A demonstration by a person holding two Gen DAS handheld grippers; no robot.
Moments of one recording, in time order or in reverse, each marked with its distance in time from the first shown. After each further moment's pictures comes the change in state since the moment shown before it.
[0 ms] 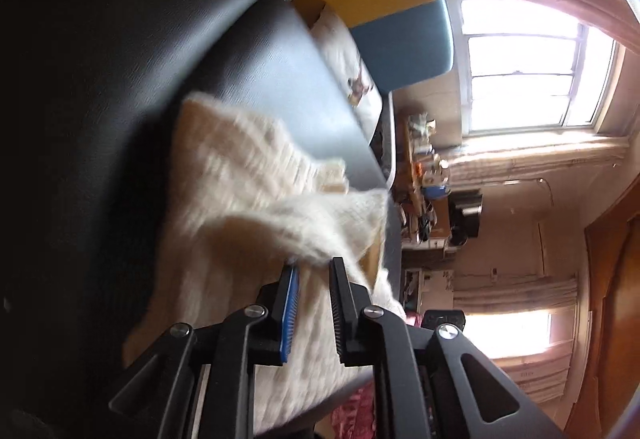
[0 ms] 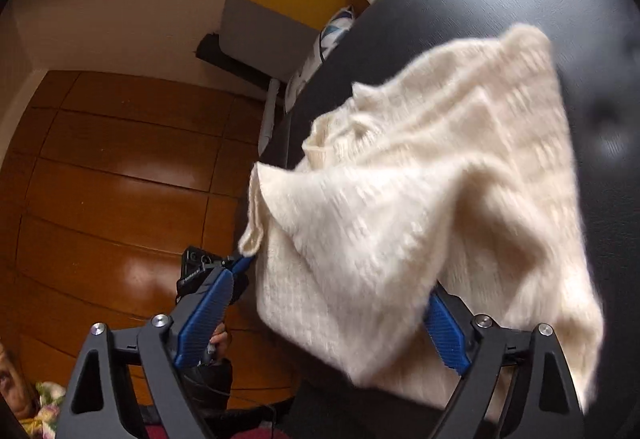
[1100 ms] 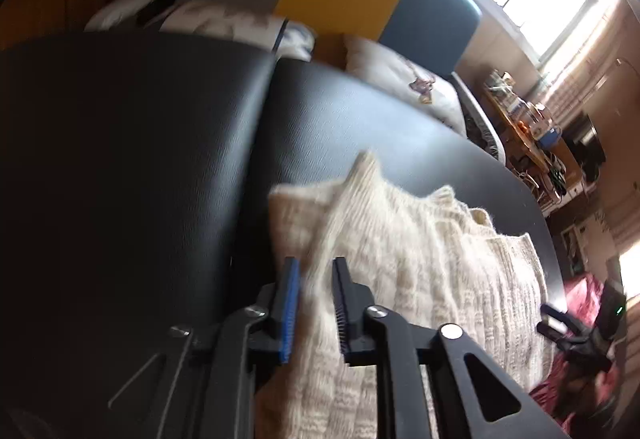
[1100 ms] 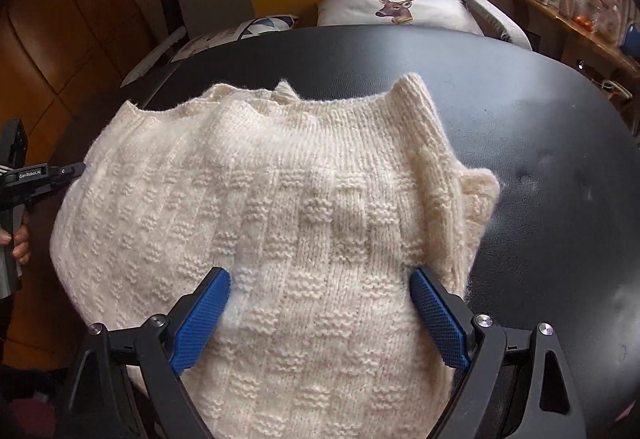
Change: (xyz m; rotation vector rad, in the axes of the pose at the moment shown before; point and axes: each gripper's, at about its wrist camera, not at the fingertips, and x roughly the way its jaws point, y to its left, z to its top) left arm -0.033 -0.030 -0.033 0.476 -0.137 0.537; right arm 0.018 0.038 -0.056 -0.543 0.010 -0.789
